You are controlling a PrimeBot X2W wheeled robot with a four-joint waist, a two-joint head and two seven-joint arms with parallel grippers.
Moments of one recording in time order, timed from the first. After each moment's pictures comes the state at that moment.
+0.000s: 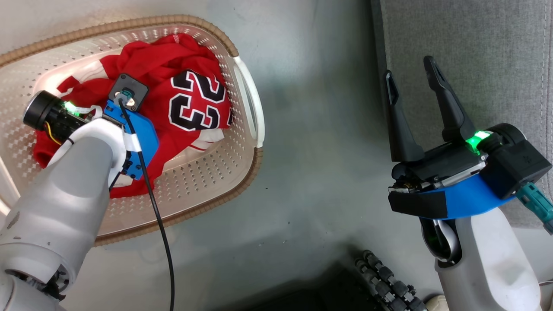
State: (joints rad) left arm -1.09 0.28 -1.06 1.26 -0.53 -0.13 -0.05; right arm -0.43 -0.05 0.16 0.01 0.17 0.13 -0.26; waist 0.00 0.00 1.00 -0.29
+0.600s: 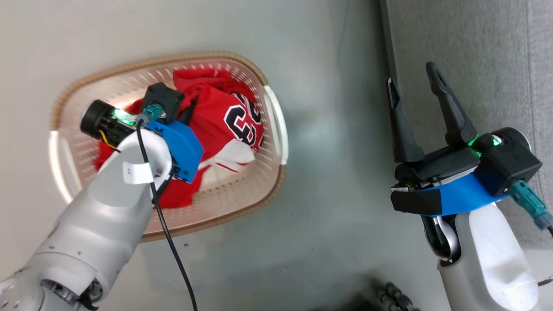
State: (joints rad) left arm -1.02 0.21 -1.05 1.14 -0.70 -0.13 -0.26; right arm -0.43 -0.05 0.13 0.06 0.12 0.13 -0.26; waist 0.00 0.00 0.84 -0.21
